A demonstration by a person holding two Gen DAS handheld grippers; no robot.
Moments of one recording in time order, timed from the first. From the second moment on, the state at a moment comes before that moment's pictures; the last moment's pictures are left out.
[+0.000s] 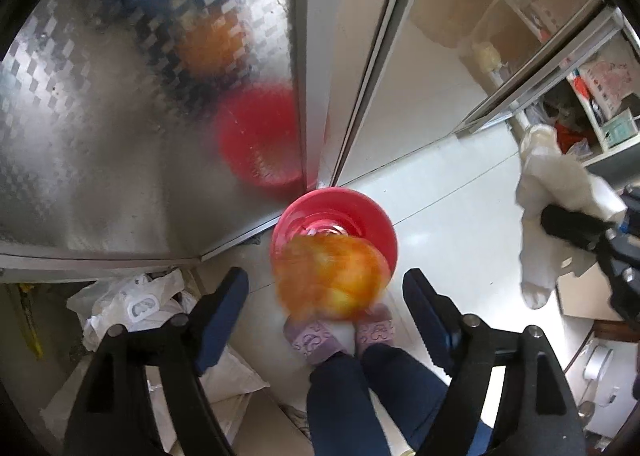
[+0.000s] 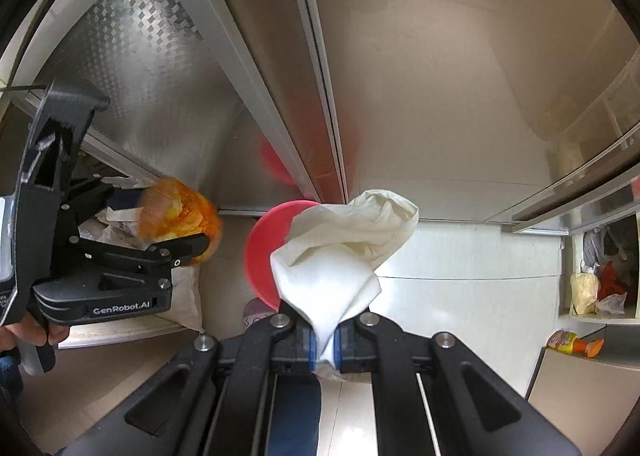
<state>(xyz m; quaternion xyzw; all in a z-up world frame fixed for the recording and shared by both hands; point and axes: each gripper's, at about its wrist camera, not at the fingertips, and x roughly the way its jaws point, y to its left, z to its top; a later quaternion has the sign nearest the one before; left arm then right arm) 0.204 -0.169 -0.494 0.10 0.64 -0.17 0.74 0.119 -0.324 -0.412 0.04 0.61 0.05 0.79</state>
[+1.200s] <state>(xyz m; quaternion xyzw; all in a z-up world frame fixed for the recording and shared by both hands) 0.167 -0.078 -0.498 0.06 0.66 -0.08 0.75 0.146 -0.244 -0.480 -0.04 0.64 0.14 0.75</state>
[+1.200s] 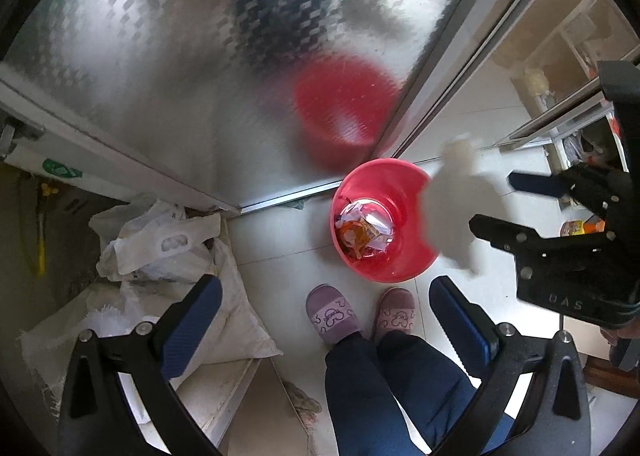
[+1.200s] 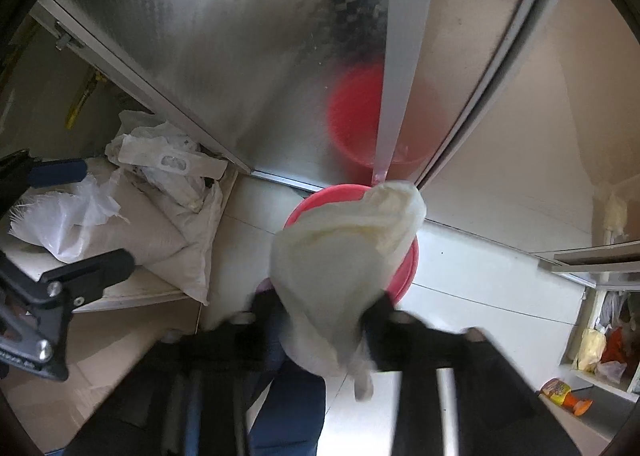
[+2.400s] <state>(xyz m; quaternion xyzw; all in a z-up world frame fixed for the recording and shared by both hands) 0.174 -0.067 -0.175 0.06 0.53 -0.05 0.85 0.150 -0.248 -0.158 -0.03 0.51 0.15 0.85</state>
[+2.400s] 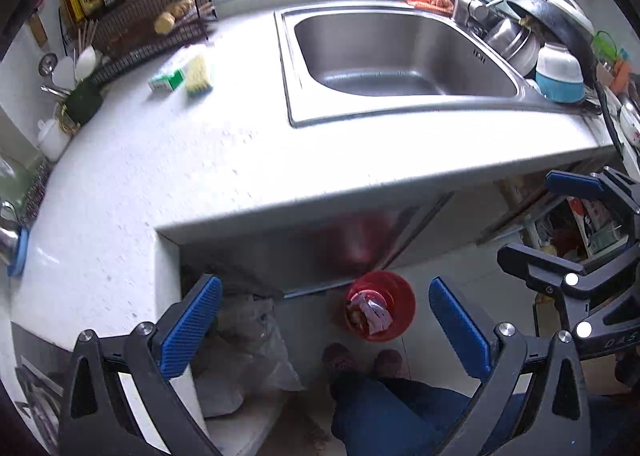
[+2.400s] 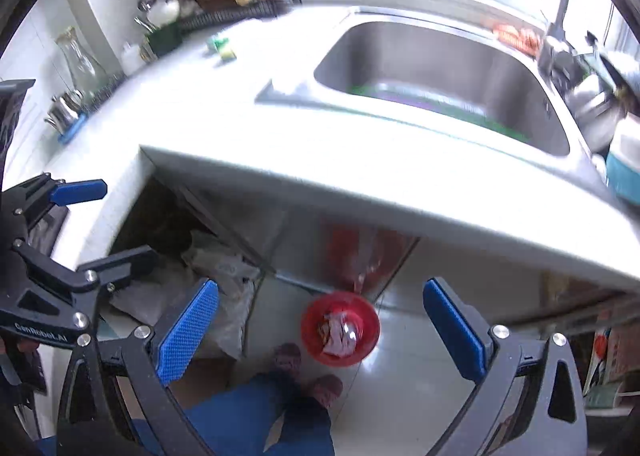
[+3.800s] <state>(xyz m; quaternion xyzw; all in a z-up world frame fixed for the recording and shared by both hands) 0.435 0.193 -0.143 0.00 0.53 0.02 0.85 0.444 -0.057 -0.146 -0.08 0.55 0.20 0.81</state>
